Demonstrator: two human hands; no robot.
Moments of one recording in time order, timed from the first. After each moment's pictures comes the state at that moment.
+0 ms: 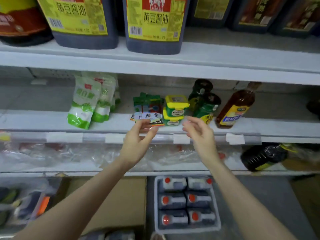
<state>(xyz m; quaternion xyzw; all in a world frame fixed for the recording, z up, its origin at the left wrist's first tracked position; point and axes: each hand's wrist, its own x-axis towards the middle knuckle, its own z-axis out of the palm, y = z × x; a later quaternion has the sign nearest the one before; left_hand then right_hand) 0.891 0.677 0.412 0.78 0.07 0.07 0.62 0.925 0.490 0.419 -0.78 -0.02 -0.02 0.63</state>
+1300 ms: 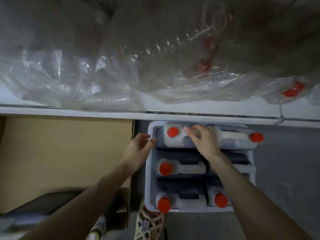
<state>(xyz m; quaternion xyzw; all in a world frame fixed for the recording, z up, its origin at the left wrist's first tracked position) 0.881 0.611 -0.129 0.77 0.26 -0.23 0.53 0.955 0.394 -0.139 -0.93 0.01 0.15 0.34</state>
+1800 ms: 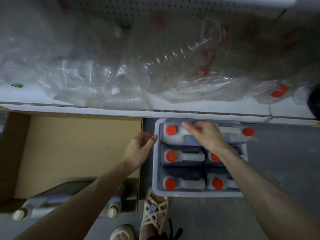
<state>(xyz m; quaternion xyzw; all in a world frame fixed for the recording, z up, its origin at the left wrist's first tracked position) 0.852 0.630 -0.052 0.75 0.26 -0.22 0.57 0.939 0.421 -0.029 -0.91 -0.01 0.24 0.33</state>
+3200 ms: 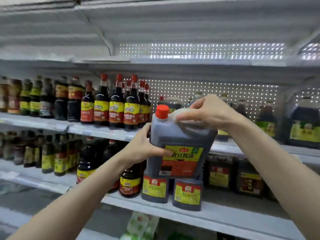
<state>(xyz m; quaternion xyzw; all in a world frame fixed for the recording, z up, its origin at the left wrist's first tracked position) 0.750 0.770 0.899 0.79 -0.14 0.25 0.54 0.785 0.565 1.006 -0.84 -0.36 -0.16 0.38</state>
